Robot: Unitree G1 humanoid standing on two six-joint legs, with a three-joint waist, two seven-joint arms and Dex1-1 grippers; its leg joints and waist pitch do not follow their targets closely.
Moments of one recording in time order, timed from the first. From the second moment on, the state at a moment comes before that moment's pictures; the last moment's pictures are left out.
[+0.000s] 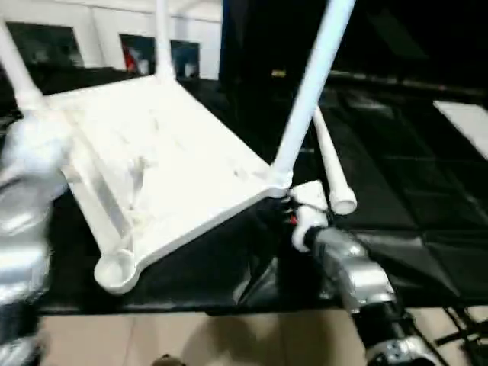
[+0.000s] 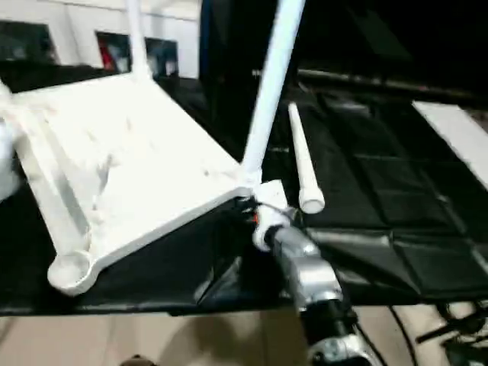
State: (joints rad) left arm -0.28 0.53 0.35 0.00 0.23 0.49 -0.21; right arm -0.42 -0.02 0.09 0.50 0.06 0.28 0.40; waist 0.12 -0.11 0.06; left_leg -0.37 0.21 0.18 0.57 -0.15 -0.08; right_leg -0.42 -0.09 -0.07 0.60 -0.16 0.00
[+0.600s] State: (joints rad) left arm -0.04 0.69 0.09 -0.22 0.00 0.80 -0.77; right arm -0.76 0.05 0.03 1.01 0.05 0.14 0.32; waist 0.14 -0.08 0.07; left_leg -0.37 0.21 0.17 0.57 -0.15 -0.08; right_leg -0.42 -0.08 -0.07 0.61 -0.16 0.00
